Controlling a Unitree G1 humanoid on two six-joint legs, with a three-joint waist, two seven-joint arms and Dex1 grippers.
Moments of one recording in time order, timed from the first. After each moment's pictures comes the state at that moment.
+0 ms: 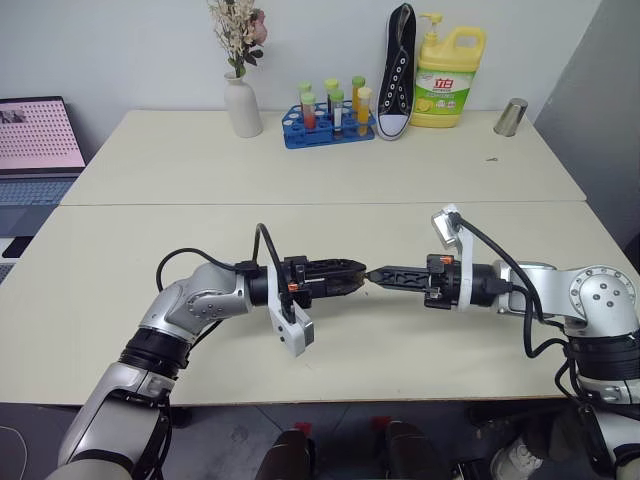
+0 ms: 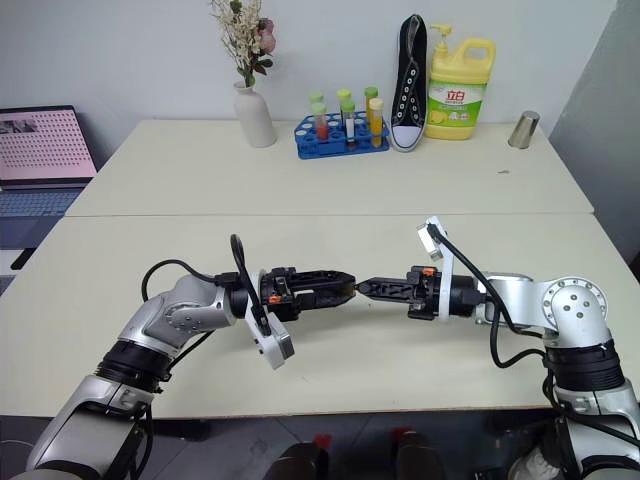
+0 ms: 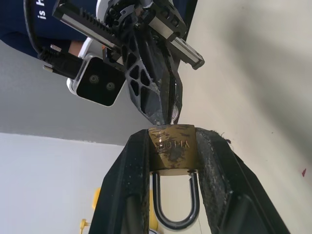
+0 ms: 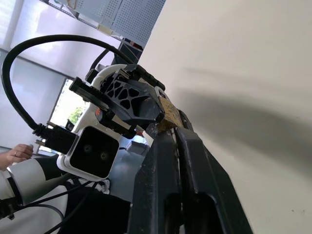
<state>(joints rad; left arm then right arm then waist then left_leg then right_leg) -0.57 0.62 -0.28 0.28 0.42 -1.14 -0.49 -0.55 -0.65 0.01 -0.16 1.77 1.23 0.04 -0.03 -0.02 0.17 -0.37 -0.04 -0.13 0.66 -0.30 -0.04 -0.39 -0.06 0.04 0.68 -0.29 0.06</state>
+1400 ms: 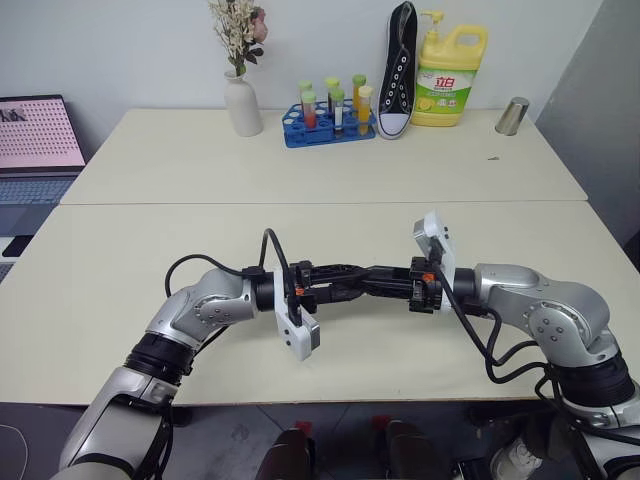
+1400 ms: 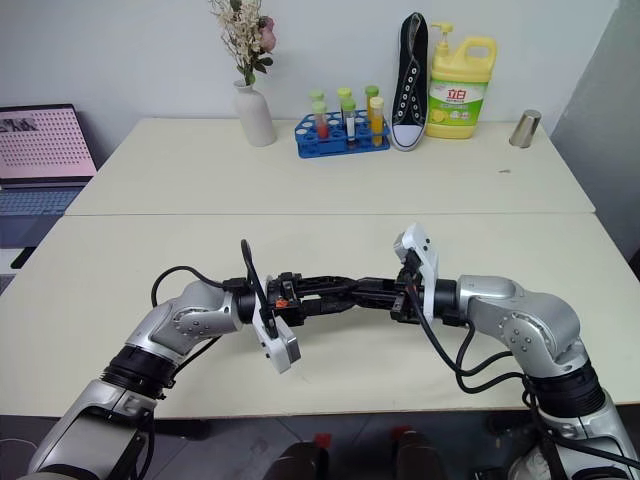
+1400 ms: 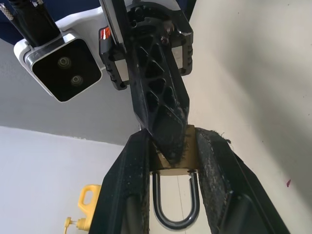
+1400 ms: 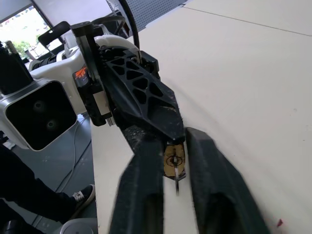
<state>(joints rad) -0.55 0.61 -0.32 0.26 0.40 -1.09 -0.49 -0.48 -0.59 0.13 -0.37 0.87 0.93 0.70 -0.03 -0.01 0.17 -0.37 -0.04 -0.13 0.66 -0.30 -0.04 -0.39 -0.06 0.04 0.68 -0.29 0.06</state>
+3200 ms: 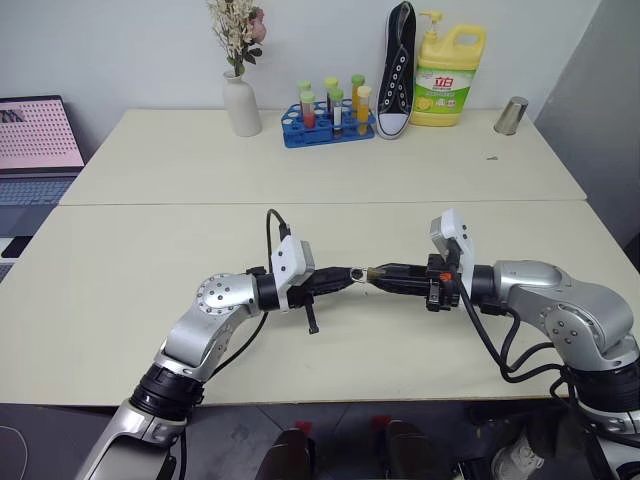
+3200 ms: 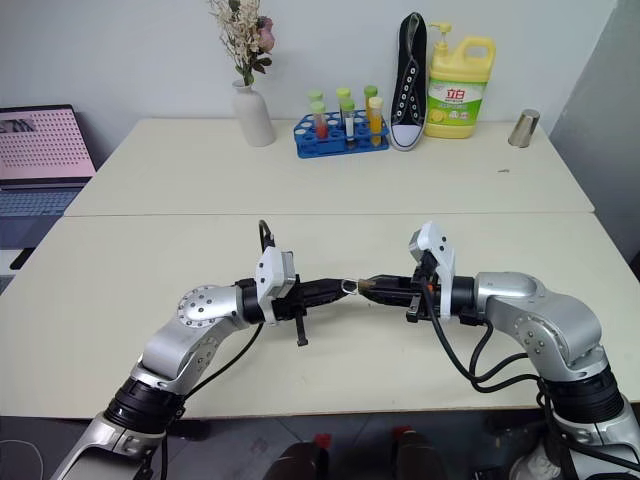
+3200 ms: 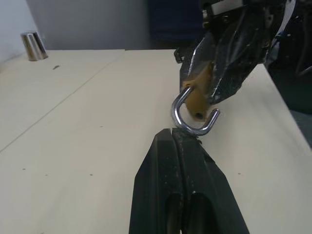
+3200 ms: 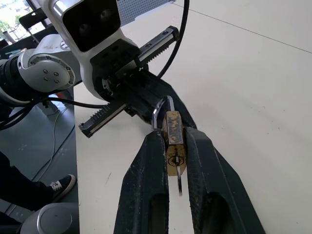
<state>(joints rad) -0.38 0.53 -0.26 -0.12 -0.46 0.15 -0.93 -0.45 -0.64 0.08 -0.40 0.77 0.90 0.79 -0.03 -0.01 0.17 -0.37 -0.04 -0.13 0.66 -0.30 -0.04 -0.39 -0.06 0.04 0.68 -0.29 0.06</state>
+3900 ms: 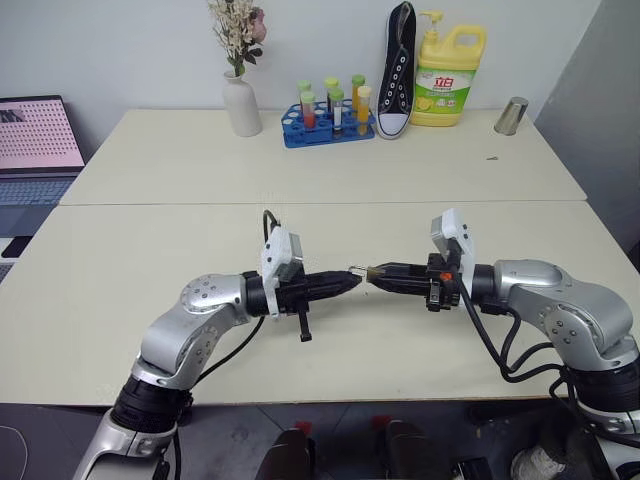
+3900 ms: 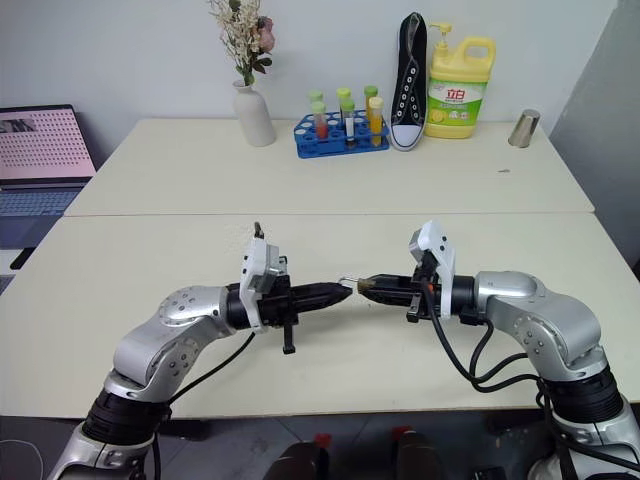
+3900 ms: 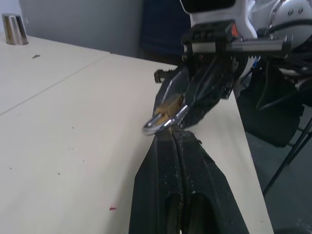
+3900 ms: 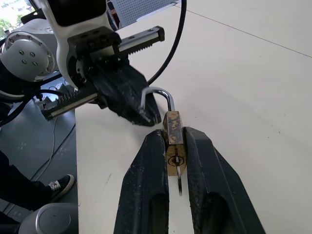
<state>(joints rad) -0.36 0.52 -0.13 -0.27 -0.63 0.47 -0.94 -0.45 -0.64 0.08 -0.40 0.76 0.88 0.81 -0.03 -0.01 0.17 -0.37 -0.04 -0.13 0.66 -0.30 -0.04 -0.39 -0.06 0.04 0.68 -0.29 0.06</state>
